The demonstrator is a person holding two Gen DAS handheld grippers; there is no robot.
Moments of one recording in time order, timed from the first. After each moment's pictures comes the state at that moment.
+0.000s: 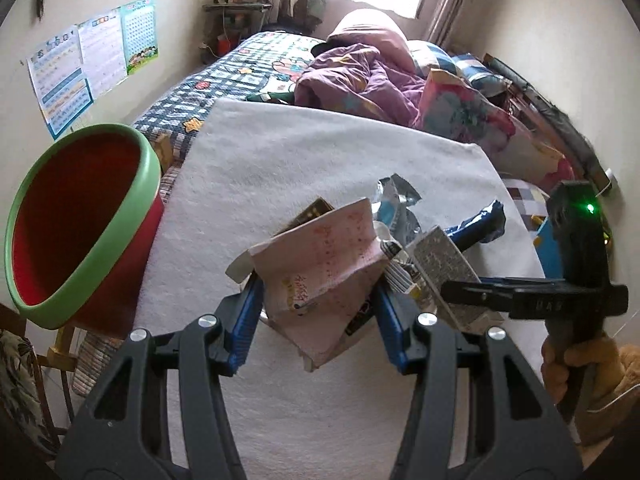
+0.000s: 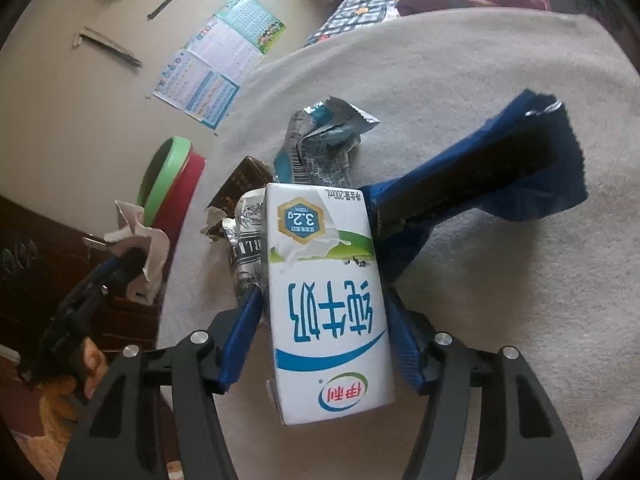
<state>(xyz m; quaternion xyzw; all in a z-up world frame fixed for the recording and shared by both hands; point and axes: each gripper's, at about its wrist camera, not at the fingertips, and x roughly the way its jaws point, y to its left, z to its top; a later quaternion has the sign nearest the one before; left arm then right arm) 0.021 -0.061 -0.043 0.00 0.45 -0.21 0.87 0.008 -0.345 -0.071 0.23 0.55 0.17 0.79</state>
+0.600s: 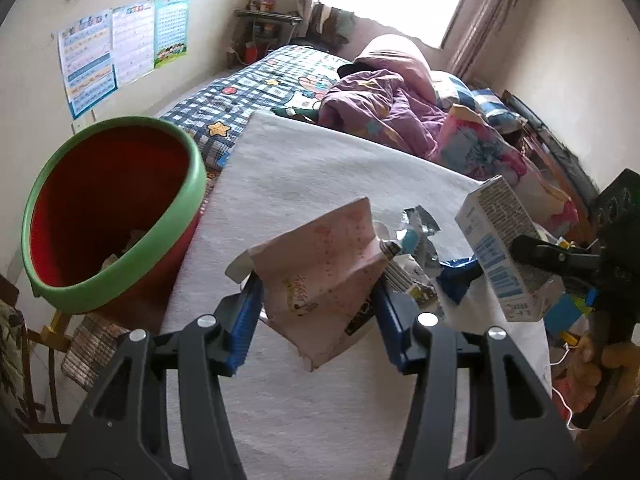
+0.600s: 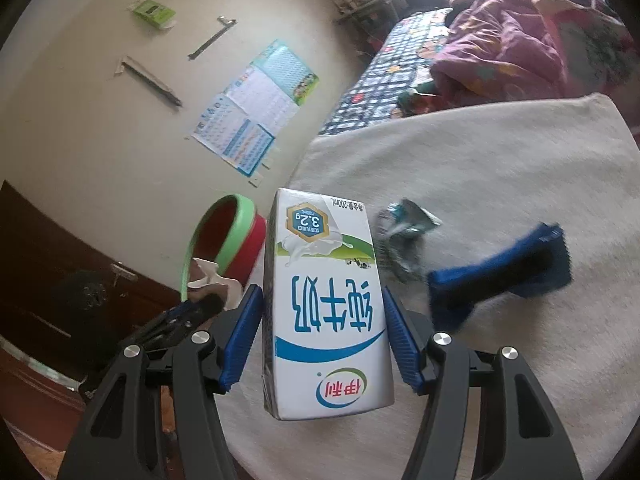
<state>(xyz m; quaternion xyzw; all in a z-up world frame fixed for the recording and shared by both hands) 0.023 -0.025 -0.034 -0.05 0.44 -0.17 0.88 0.011 -0.331 0.004 0.27 0.45 0.21 0.82</state>
